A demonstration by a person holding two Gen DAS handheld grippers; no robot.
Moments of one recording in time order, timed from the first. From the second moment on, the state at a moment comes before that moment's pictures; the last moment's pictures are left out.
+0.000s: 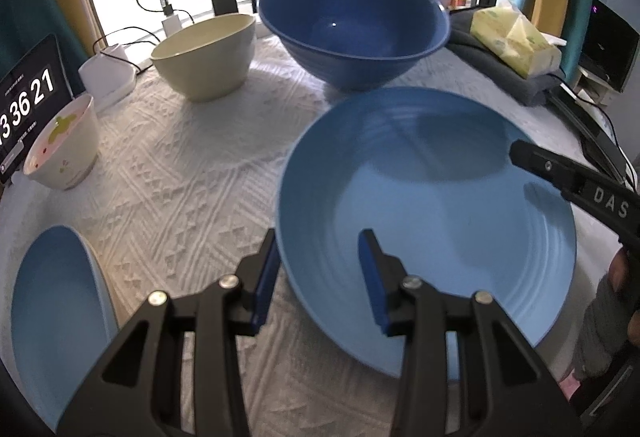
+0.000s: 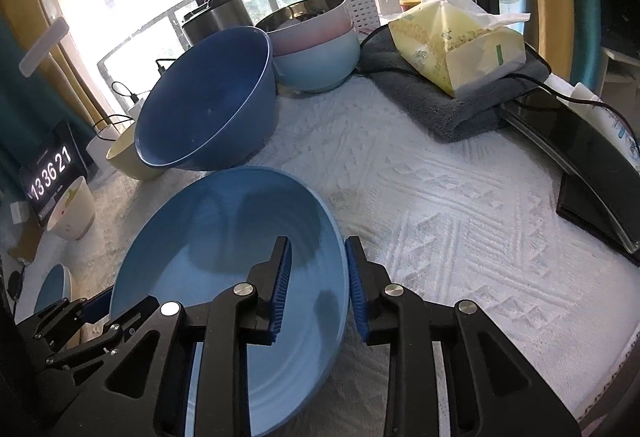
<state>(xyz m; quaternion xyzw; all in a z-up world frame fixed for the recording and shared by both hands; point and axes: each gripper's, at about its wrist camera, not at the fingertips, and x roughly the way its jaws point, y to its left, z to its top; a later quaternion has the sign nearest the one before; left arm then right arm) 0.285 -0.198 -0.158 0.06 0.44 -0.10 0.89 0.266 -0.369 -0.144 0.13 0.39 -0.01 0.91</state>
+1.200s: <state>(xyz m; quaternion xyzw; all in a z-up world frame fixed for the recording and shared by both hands) 0.236 -0.128 -0.120 0.02 0.40 -0.09 0.91 0.223 -0.305 -0.110 0.10 0.37 0.00 0.92</state>
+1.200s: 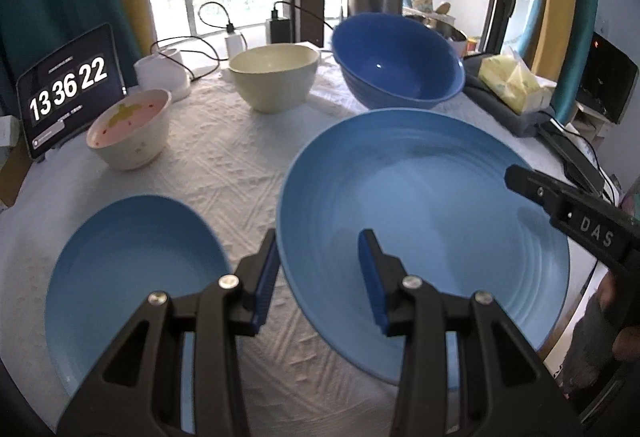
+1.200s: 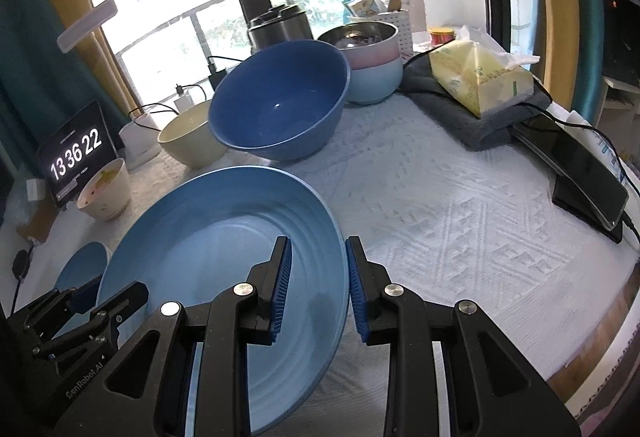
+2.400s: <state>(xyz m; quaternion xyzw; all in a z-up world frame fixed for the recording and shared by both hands) 0.214 0.014 -0.120 -0.06 0.37 -0.03 0.93 0.224 -0.165 -0.101 0.02 0.38 0.05 0.92</state>
